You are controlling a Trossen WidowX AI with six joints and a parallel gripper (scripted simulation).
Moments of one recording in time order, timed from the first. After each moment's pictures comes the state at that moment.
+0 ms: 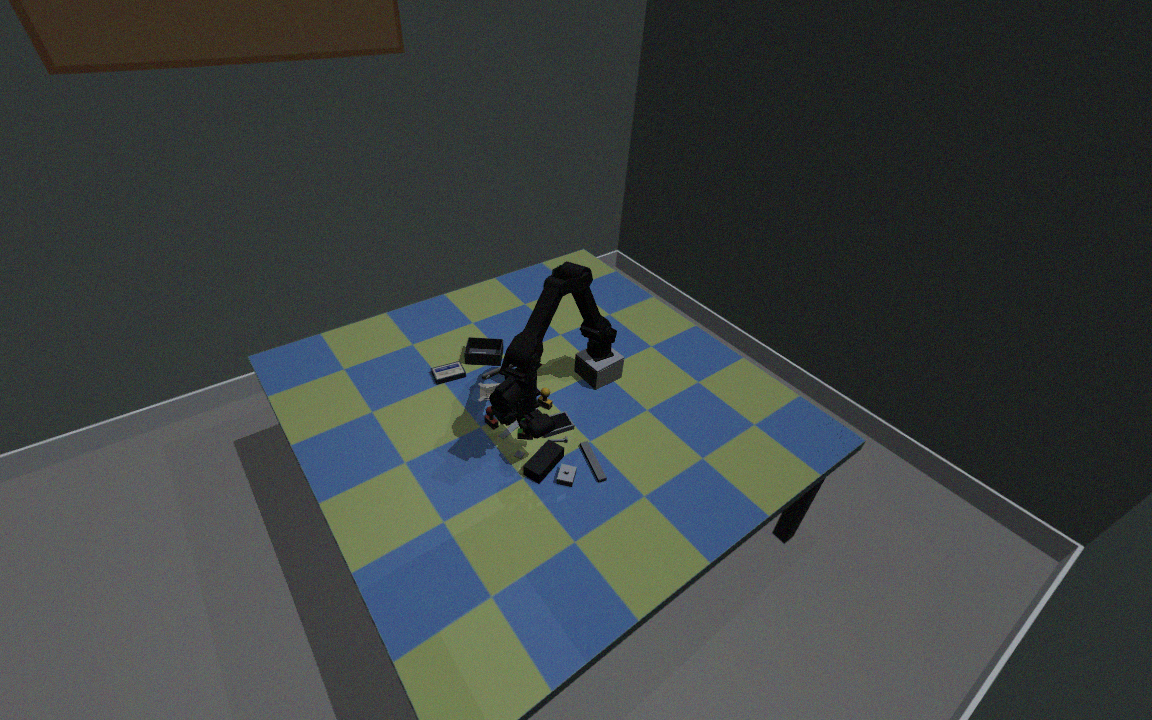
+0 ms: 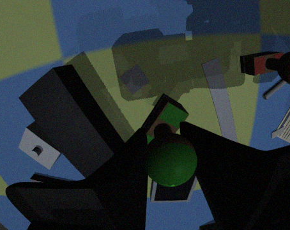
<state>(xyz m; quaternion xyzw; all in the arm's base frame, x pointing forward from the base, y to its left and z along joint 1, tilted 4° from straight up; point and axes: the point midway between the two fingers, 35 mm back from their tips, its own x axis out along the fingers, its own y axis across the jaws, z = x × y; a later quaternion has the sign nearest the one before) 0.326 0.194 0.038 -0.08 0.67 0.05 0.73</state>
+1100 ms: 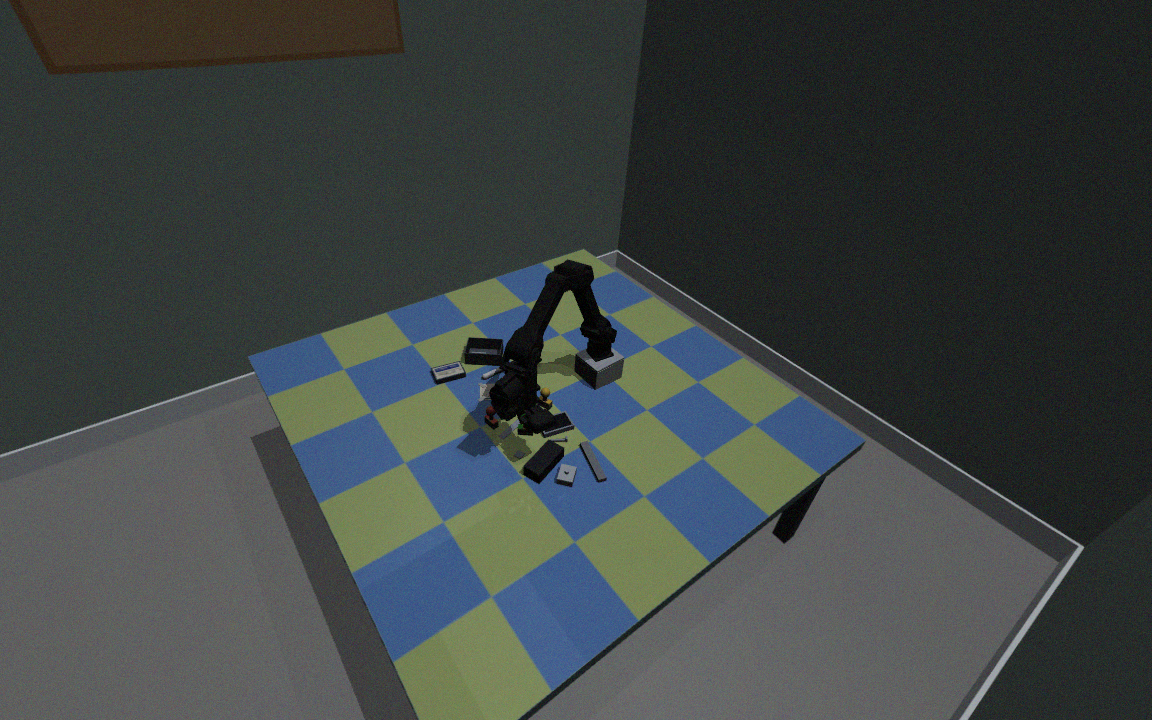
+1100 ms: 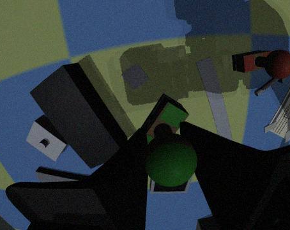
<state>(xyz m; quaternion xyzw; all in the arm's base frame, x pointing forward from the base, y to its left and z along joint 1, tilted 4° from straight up) 0.324 0.194 0.054 -0.08 0.67 0.05 0.73</state>
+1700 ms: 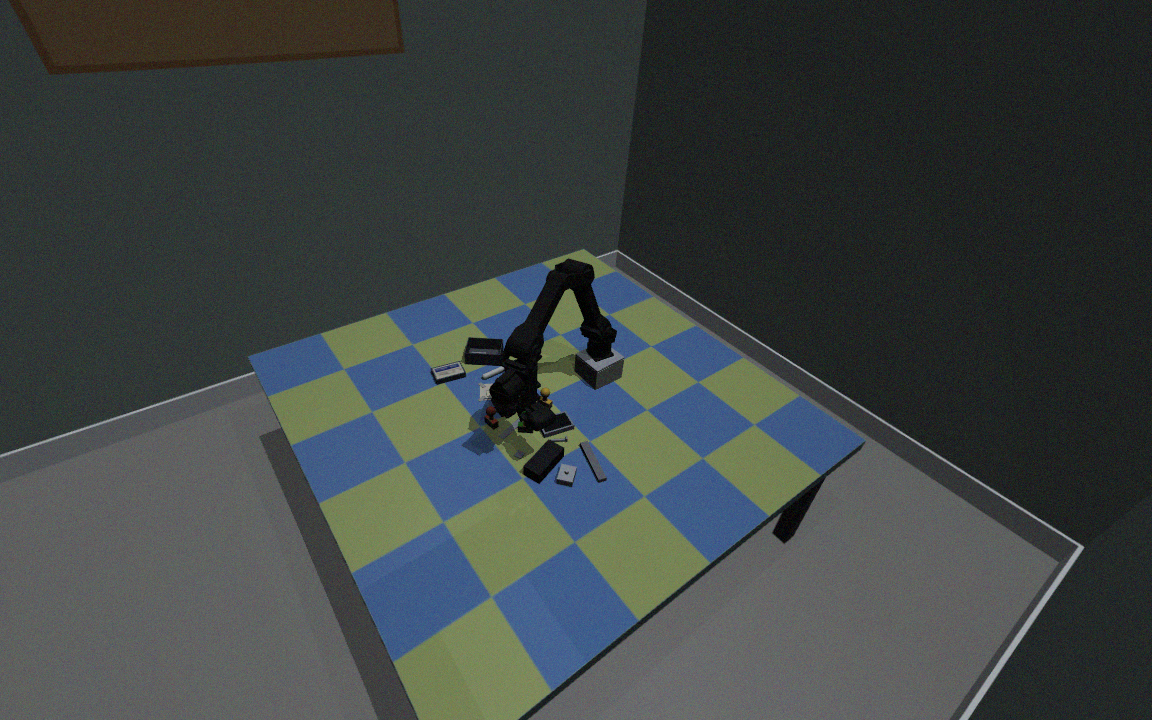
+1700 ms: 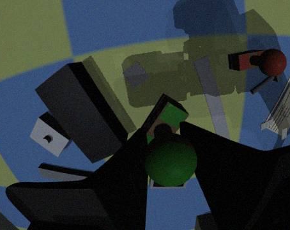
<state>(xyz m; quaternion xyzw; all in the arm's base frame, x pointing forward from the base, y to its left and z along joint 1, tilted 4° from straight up) 0.323 0.195 0.063 -0.08 0.67 0.05 0.73</state>
